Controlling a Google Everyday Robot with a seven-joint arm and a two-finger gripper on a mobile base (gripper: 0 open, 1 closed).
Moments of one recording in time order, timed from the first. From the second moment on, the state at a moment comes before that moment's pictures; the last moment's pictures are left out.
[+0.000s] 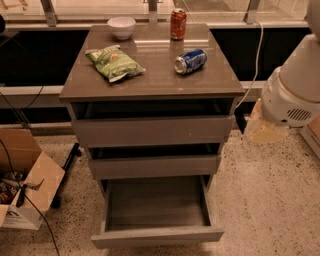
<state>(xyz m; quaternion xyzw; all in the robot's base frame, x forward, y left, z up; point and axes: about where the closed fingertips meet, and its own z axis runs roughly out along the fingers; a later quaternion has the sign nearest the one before) 0.441 -0.207 0.897 -0.63 0.77 -0.01 0.12</state>
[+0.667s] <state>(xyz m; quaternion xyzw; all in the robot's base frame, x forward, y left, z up) 0.446 -0.208 0.856 -0.64 0.76 -0.01 0.11</state>
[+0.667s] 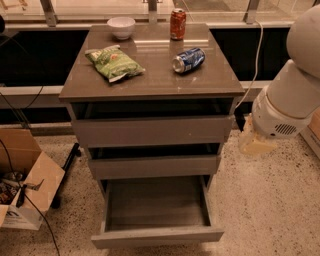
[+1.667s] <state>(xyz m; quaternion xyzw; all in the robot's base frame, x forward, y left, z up) 0.452 -0.195 0.748 -0.61 0.78 0.01 0.13</state>
